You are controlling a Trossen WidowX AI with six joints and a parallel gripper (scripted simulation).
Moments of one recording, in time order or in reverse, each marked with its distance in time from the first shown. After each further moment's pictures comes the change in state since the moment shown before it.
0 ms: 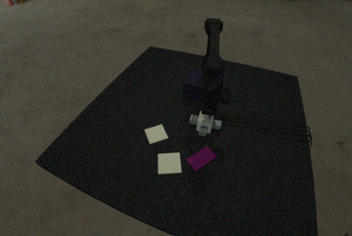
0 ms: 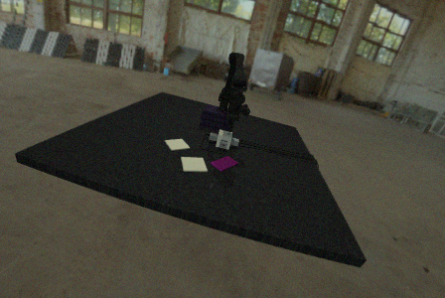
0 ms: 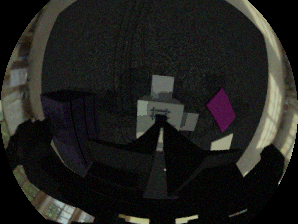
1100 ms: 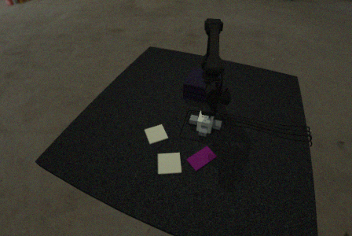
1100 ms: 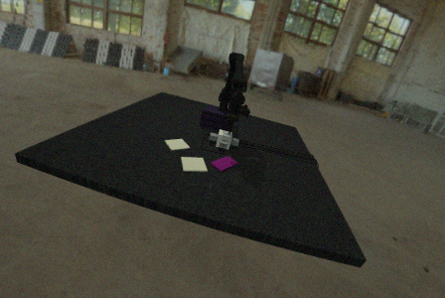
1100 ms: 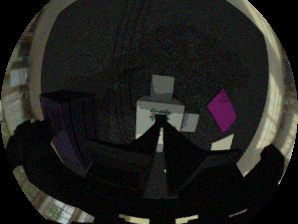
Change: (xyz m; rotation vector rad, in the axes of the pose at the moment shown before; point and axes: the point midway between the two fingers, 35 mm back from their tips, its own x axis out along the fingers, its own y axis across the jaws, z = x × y) arm 0.004 0.000 0.000 0.000 -0.001 0.000
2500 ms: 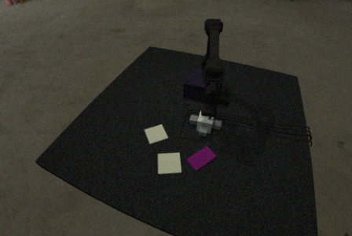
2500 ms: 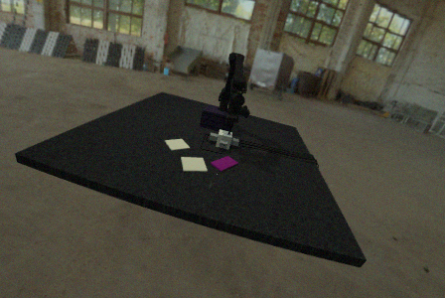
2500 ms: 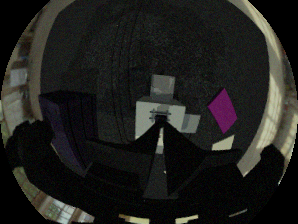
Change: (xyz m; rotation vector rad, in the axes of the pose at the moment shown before) arm 0.005 0.000 0.000 0.000 0.000 0.000
